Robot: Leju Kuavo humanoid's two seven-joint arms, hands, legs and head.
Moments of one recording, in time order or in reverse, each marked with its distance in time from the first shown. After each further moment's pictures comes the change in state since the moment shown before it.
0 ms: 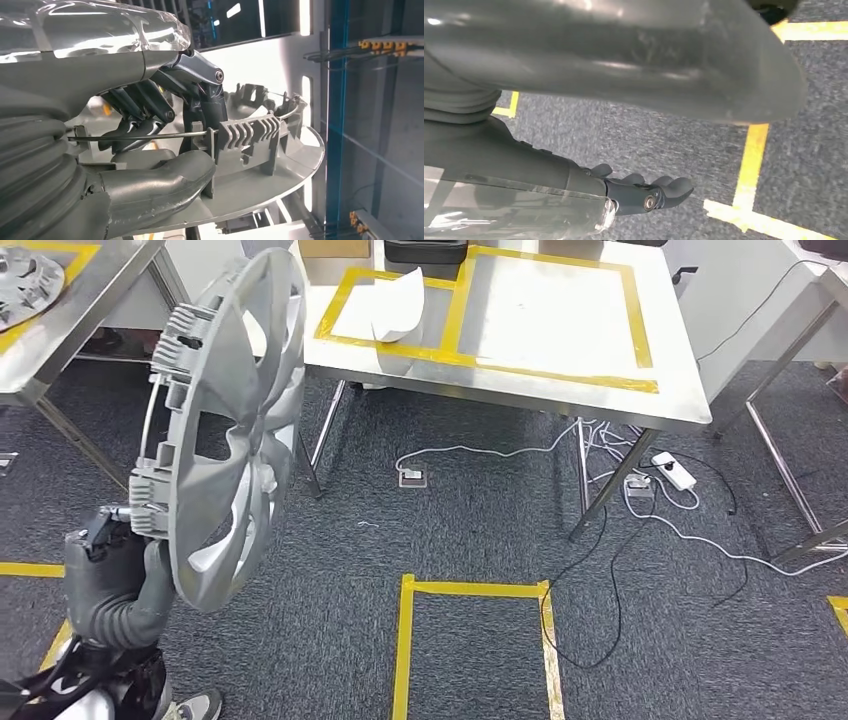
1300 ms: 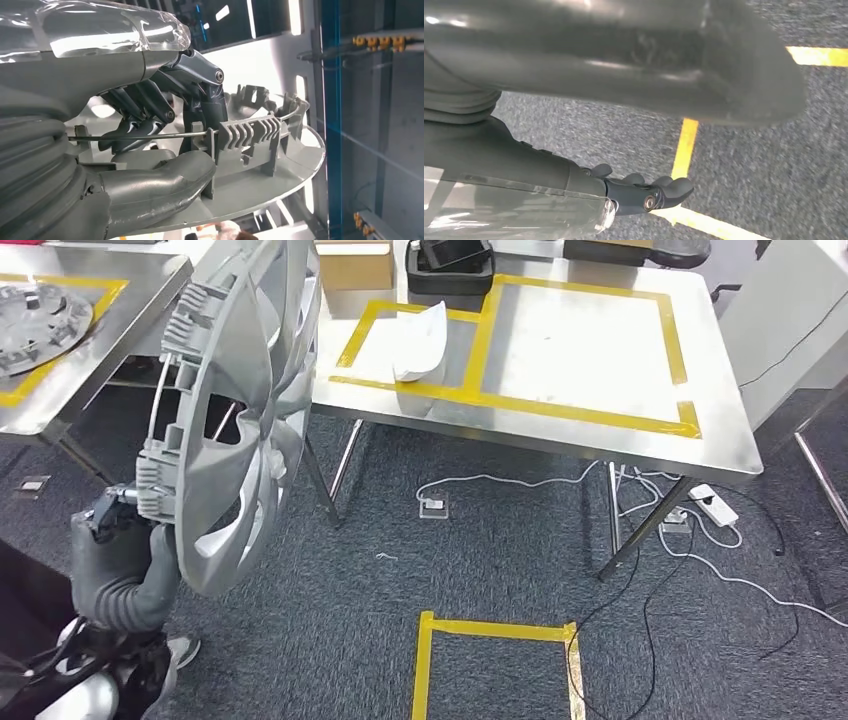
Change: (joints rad) left arm -0.044 0.008 0.004 -0.012 0.004 0.006 0.028; right arm -0.035 0.009 -0.001 -0.003 0.000 0.001 -0.007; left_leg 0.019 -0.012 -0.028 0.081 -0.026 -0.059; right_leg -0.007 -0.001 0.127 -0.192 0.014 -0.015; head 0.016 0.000
